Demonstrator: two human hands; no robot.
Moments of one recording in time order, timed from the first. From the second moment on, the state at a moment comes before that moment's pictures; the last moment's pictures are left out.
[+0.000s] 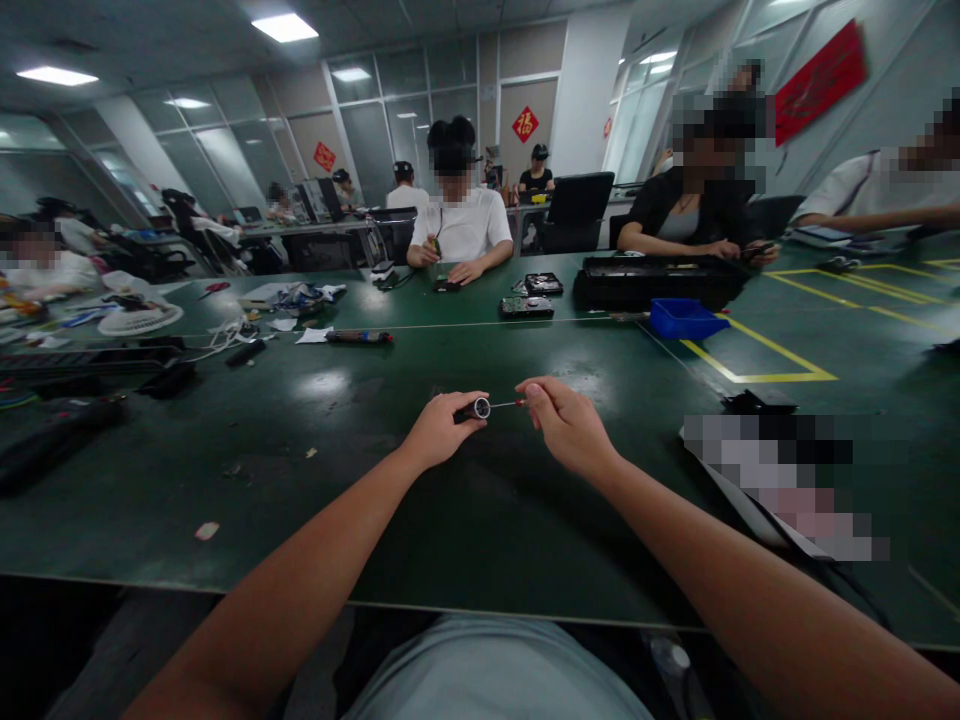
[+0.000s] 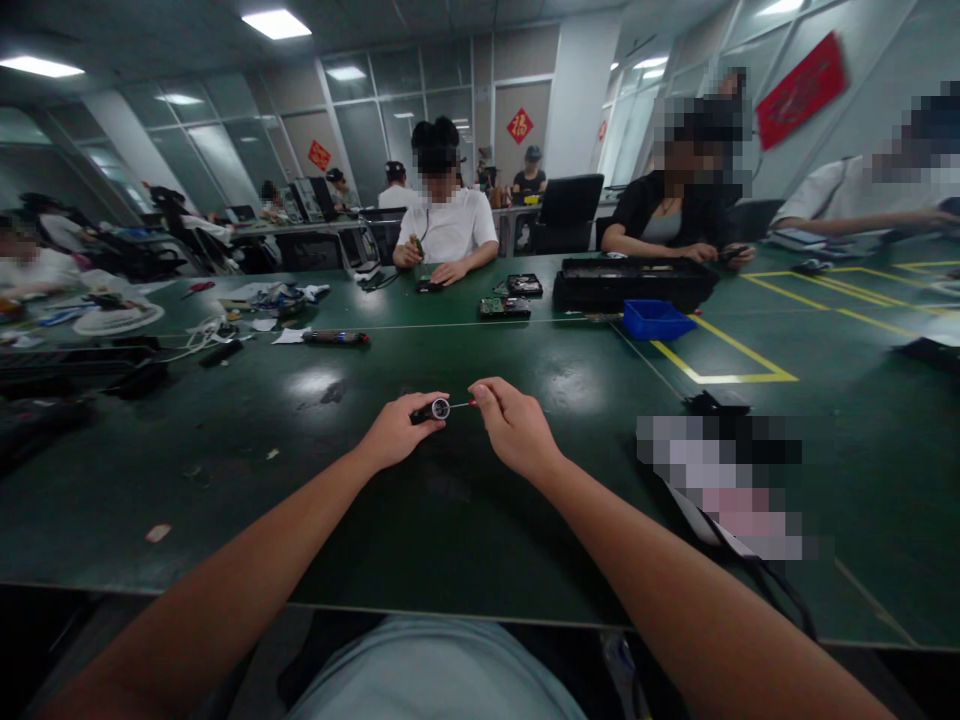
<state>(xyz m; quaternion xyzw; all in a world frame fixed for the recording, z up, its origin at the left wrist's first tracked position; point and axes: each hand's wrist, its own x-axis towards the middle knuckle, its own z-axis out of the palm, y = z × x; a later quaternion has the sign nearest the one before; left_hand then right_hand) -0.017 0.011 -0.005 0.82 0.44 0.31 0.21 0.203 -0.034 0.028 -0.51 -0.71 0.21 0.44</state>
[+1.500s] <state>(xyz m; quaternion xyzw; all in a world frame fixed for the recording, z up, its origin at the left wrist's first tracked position) -0.017 0.012 -0.001 0.85 0.42 0.27 0.17 0.198 -0.025 0.017 -0.46 -0.62 0.30 0.56</state>
